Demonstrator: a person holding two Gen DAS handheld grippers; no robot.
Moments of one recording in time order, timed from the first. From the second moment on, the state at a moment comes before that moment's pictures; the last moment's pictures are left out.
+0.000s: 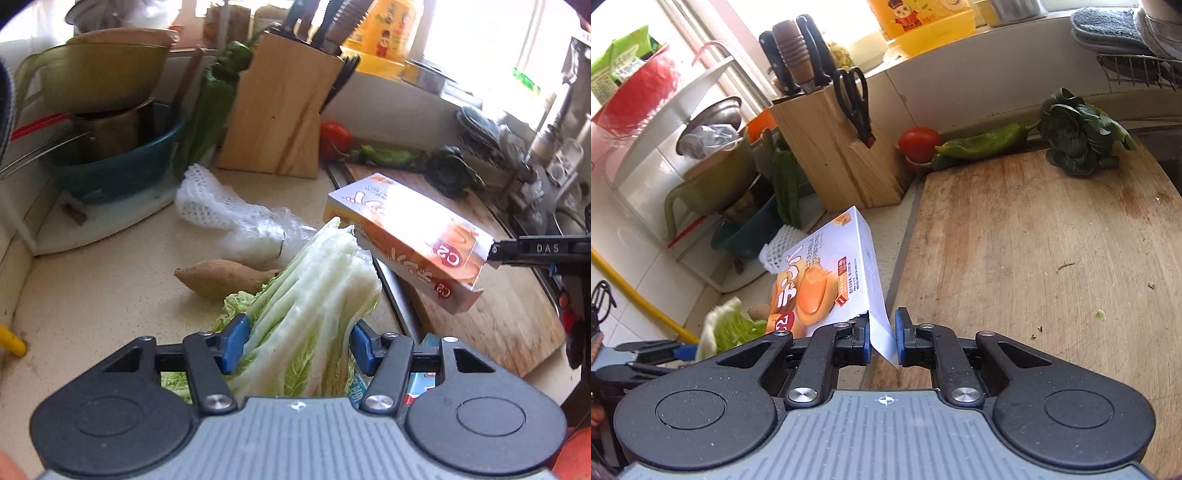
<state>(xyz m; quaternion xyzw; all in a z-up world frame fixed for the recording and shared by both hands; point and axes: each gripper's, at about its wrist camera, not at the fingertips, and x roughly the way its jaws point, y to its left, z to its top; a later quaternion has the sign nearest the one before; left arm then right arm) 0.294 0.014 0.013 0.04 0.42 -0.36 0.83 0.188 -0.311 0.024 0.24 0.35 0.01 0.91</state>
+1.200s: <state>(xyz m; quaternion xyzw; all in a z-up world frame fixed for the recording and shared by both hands) 0.231 0.032 0.074 -0.06 0.33 -0.23 0.91 0.197 -0.322 0.063 0.25 0.31 0.15 0.91</state>
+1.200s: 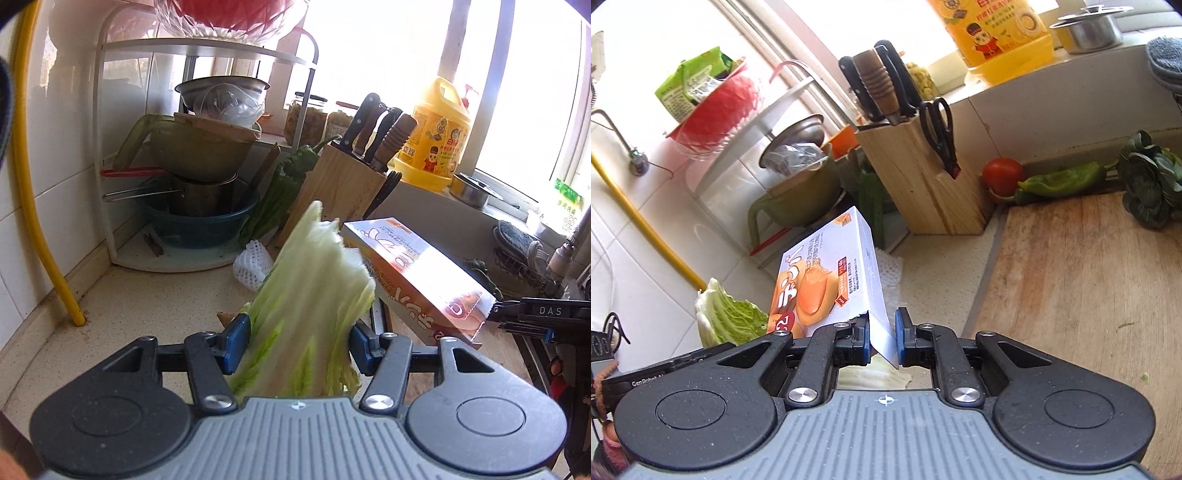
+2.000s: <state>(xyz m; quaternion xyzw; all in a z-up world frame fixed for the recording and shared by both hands) 0.215 0.027 0.065 -0.08 0.33 -0.15 0.93 0.203 -0.339 0.058 0.24 0.33 0.17 0.90</state>
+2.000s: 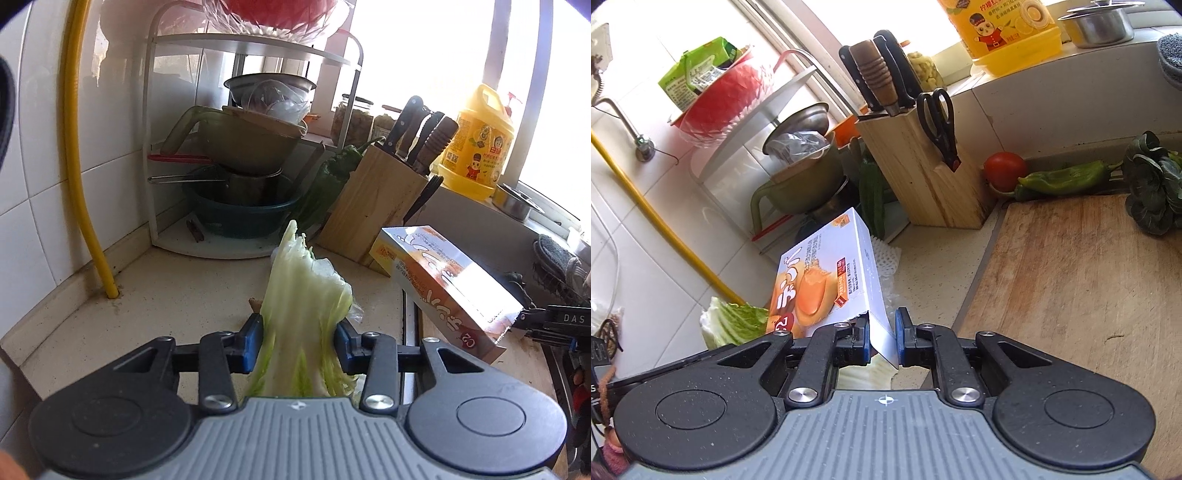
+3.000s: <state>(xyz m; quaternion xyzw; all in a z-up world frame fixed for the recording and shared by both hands) 0.165 0.113 0.080 -0.09 0.31 -0.07 0.94 0.213 -0.242 0.072 0.21 0.34 0.26 0.88</state>
